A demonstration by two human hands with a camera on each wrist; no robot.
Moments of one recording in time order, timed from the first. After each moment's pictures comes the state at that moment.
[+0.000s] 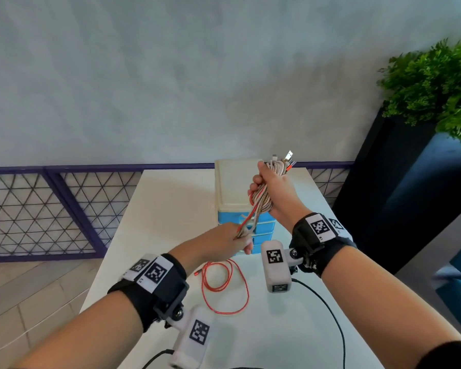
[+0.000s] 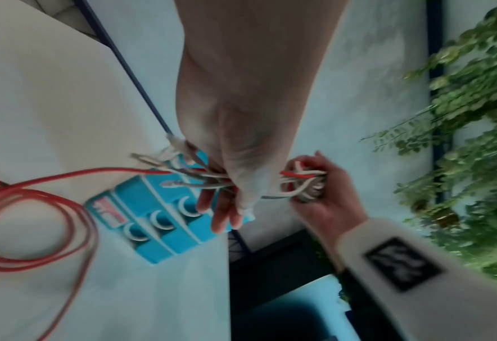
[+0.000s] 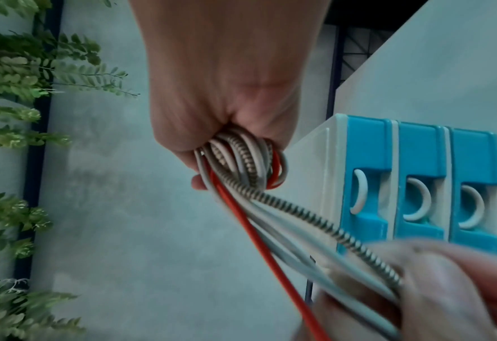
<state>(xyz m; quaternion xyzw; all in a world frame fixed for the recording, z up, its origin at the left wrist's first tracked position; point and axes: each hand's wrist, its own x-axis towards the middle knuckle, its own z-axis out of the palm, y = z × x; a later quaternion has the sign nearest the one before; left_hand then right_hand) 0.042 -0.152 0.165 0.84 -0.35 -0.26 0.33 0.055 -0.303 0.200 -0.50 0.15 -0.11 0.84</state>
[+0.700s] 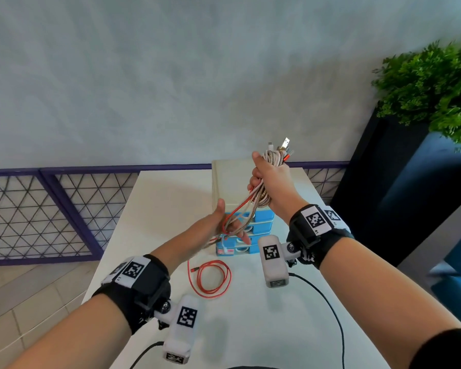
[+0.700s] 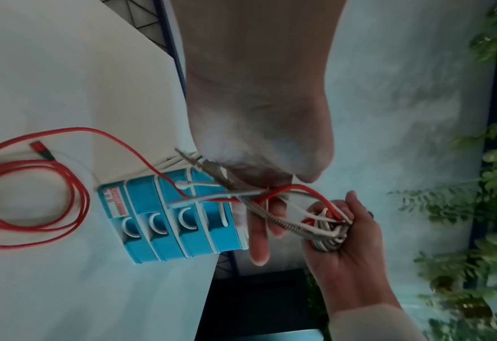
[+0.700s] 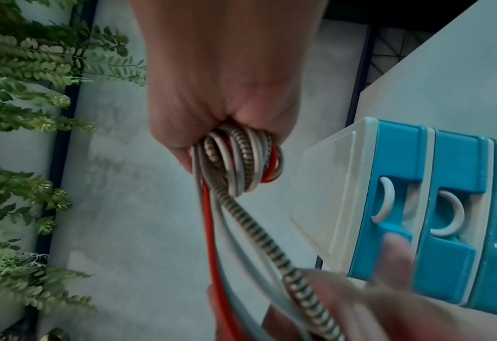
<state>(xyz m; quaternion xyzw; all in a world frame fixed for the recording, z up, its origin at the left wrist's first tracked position) 0.053 -0.134 0.168 0.75 -0.27 -0.32 0.52 0.057 -0.300 0.218 -0.55 0.13 -0.15 0.81</state>
